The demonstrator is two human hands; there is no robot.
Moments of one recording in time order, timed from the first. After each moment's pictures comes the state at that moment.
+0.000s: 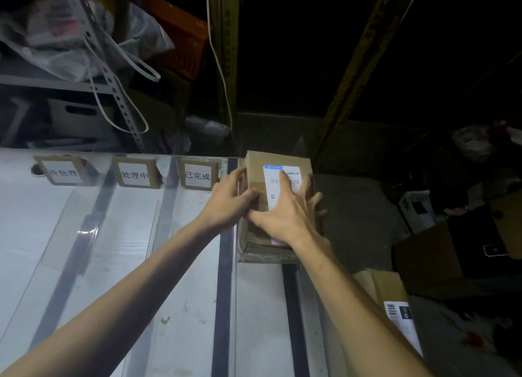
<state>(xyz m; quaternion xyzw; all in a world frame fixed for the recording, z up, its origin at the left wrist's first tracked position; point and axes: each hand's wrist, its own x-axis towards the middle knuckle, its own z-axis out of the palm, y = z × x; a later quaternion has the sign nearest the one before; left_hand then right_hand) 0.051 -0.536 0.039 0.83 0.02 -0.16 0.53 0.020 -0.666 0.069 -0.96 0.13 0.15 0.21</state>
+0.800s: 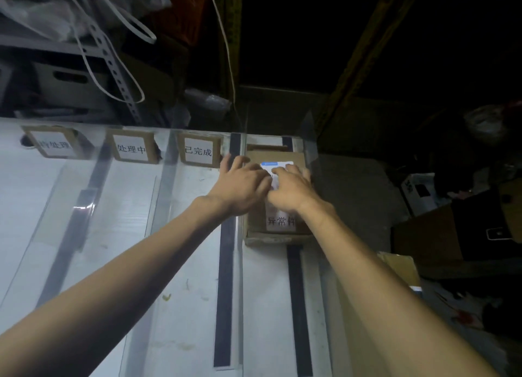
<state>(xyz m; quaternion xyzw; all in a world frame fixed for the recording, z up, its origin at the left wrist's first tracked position) 0.062 -0.545 0.010 0.96 -0.21 -0.11 0.15 0.051 -0.680 0.028 -0.95 0.05 0.23 0.22</state>
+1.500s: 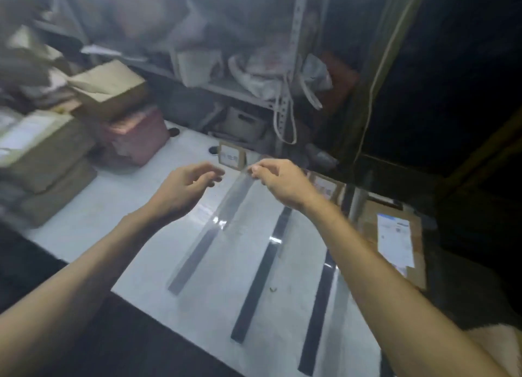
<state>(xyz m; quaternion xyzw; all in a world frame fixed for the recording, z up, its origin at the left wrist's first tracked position) -0.119 -0.247 0.118 0.88 0.10 0.09 0.45 -0.019 -0.436 0.135 -0.85 -0.26 0.18 0.43</state>
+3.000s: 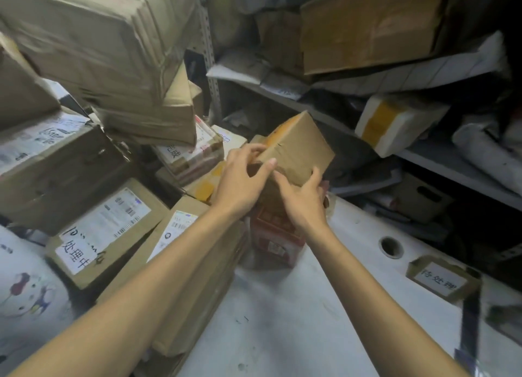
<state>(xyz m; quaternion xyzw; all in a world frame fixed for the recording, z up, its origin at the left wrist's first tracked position) 0.053 0.266 0.079 0.83 0.22 0.20 0.46 0.104 0.144 0.069 -0.83 -0.05 0.20 0.52</state>
